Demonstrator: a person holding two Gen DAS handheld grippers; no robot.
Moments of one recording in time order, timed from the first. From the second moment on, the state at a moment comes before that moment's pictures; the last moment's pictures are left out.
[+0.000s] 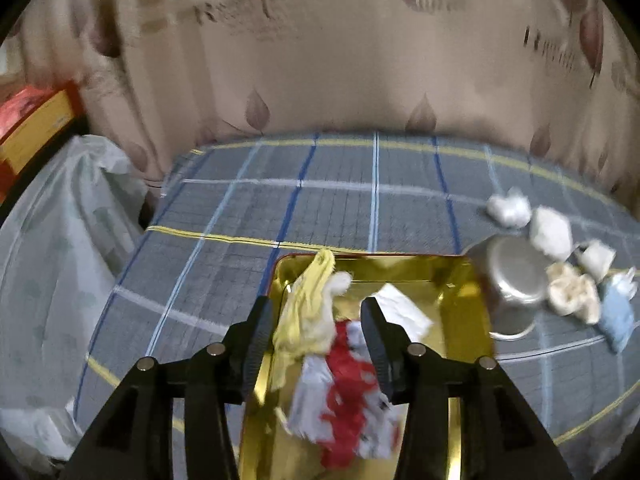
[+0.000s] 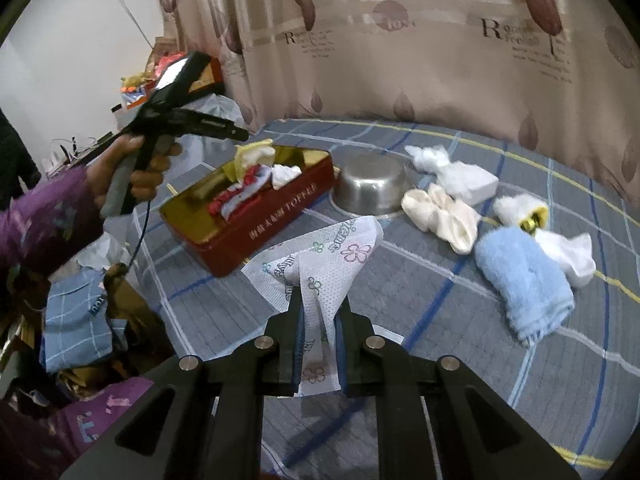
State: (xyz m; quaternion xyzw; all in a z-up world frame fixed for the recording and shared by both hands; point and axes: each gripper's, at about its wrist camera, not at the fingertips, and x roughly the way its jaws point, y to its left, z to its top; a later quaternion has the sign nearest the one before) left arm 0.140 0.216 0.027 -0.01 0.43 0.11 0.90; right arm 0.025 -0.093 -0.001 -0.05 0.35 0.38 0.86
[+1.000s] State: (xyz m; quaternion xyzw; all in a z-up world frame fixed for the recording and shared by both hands) left arm -0.022 0.203 0.007 -0.09 0.46 0.20 0.86; right arm 0.171 0.136 0.002 -0.03 0.43 0.42 0.80
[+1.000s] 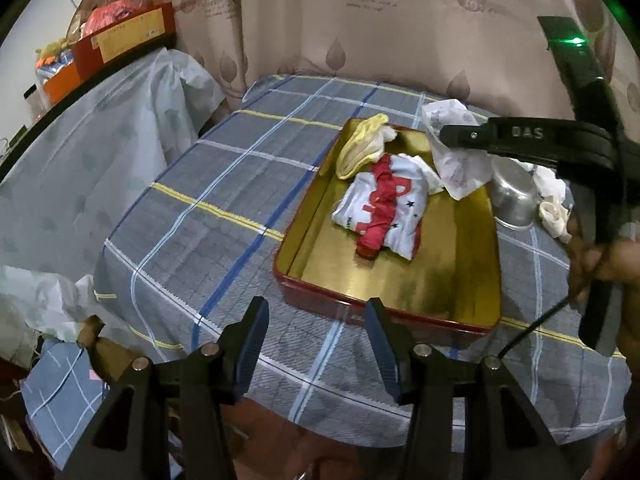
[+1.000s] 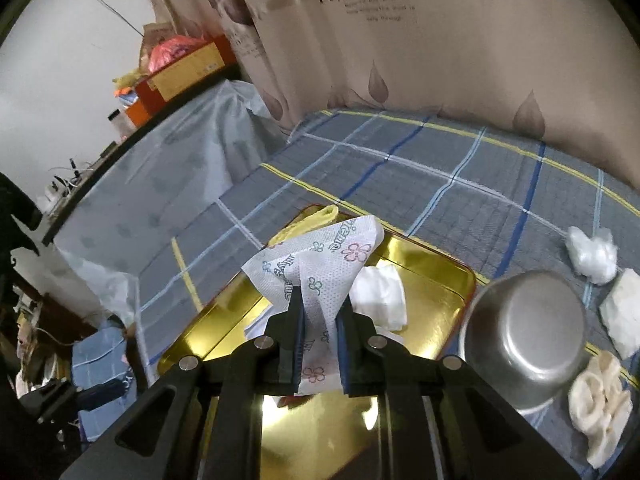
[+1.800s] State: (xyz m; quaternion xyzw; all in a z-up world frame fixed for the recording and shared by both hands) left arm -0.023 0.216 -0.002 -0.10 0.47 0.22 0.85; right arm 0.190 0.138 -0.020 -0.04 0.42 0.38 0.82
